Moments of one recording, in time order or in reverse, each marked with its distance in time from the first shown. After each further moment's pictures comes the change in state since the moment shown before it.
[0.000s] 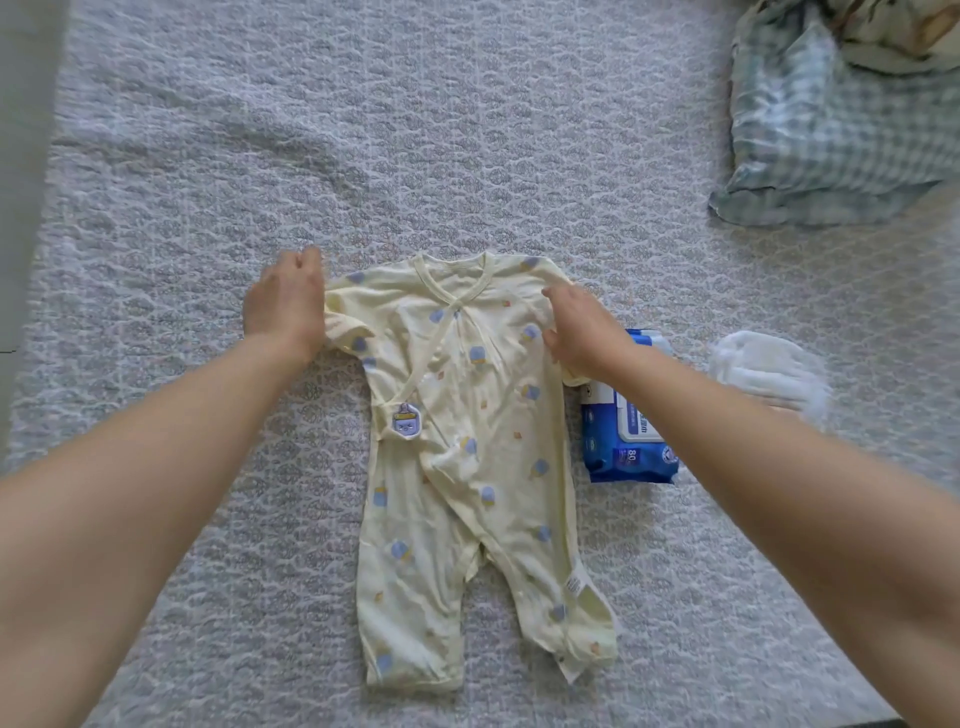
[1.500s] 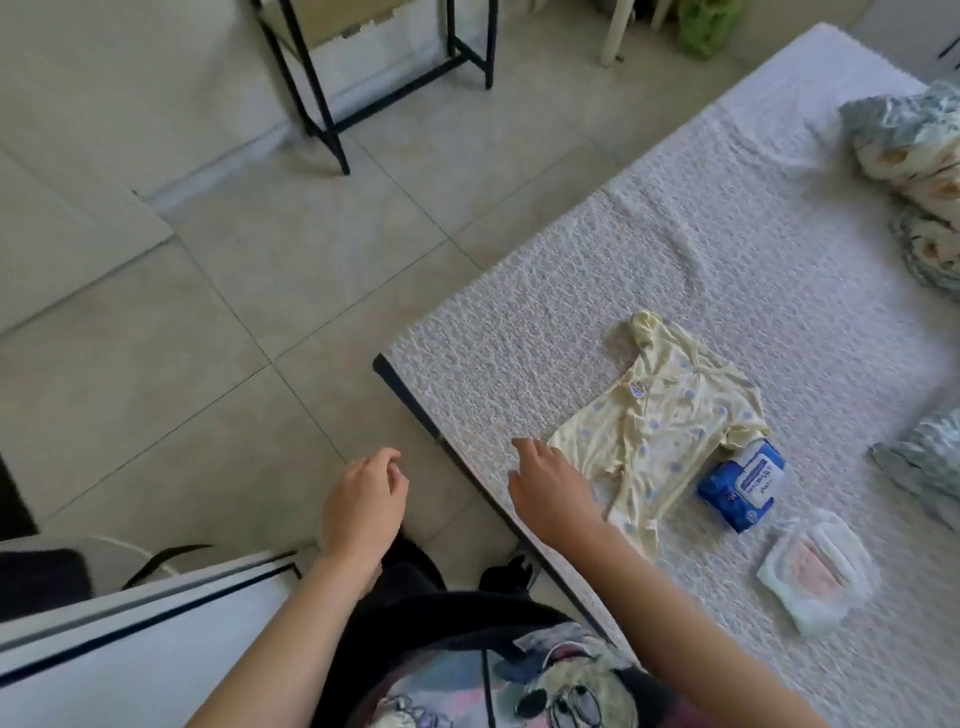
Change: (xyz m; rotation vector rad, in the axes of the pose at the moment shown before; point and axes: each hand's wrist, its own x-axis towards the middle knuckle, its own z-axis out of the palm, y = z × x) left_hand -0.658 -0.058 -0.111 -0.651 0.219 -0.940; right_hand -0.473 -0.273 -0.001 -0.313 -0.263 -0.749
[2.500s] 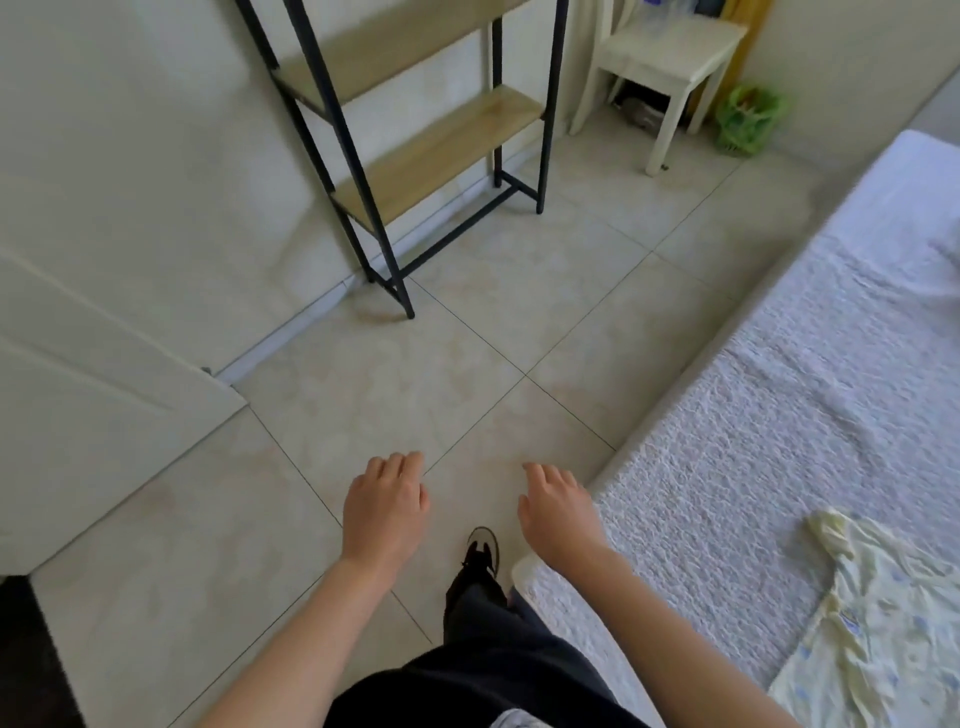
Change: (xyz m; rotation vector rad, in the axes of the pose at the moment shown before) left_hand 0.430 -0.044 -0.198 0.395 0.081 0.403; right_hand 0.385 -0.211 -0.111 0.032 0.151 0.028
